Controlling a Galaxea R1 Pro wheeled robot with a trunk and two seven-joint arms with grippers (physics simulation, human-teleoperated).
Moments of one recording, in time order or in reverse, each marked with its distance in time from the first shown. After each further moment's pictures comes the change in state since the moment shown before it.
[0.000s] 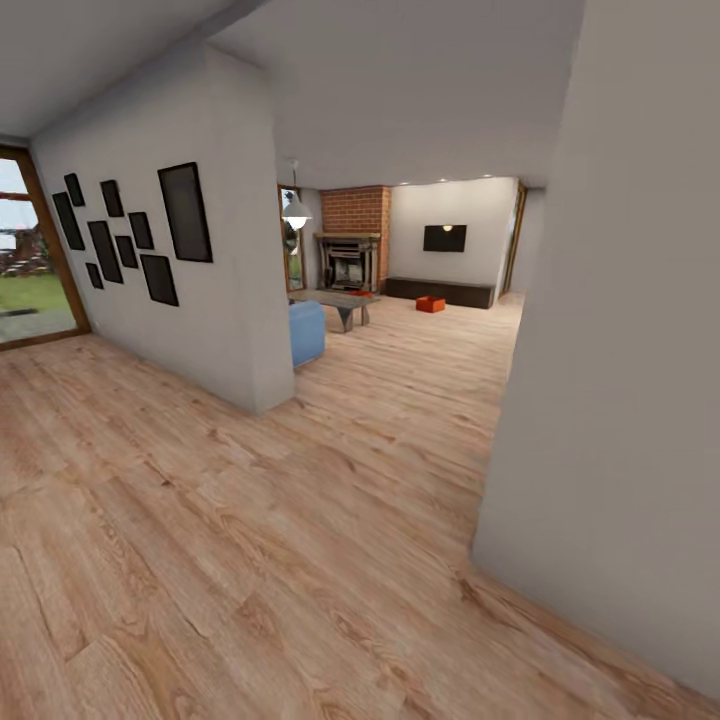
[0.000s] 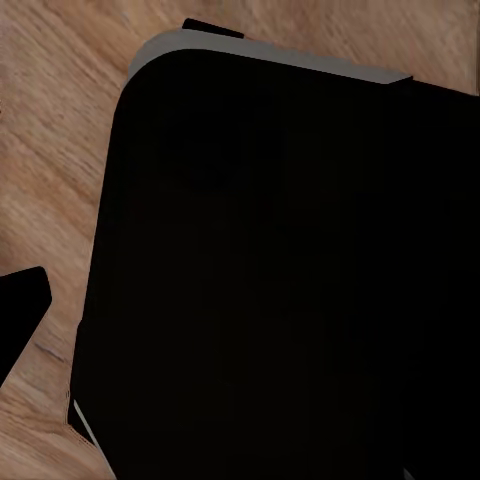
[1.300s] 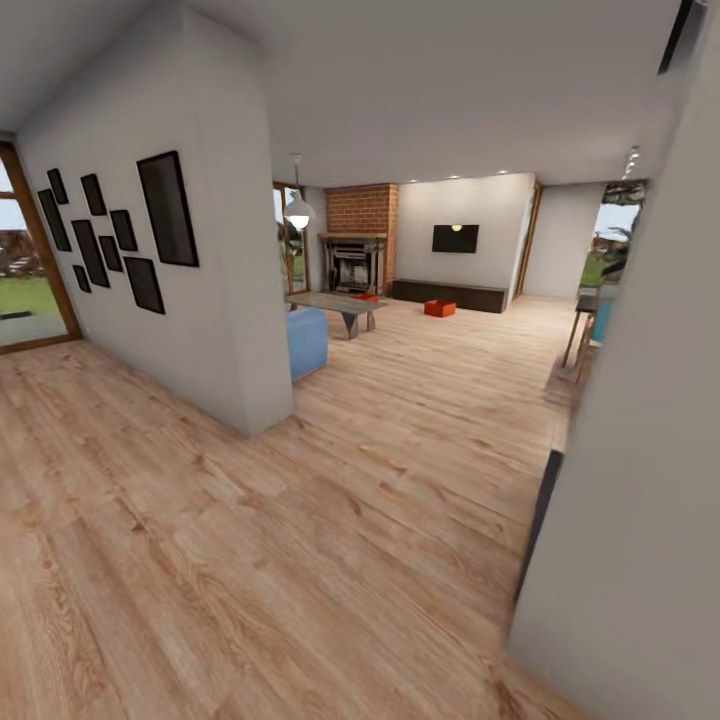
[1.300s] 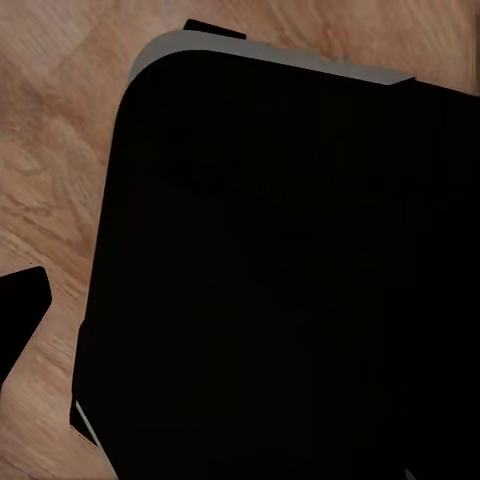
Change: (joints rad) left arm 0.000 0.002 0.000 0.000 -0.001 0.000 0.000; right arm 0.000 0.000 -0.001 0.000 0.004 0.003 0.000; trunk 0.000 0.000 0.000
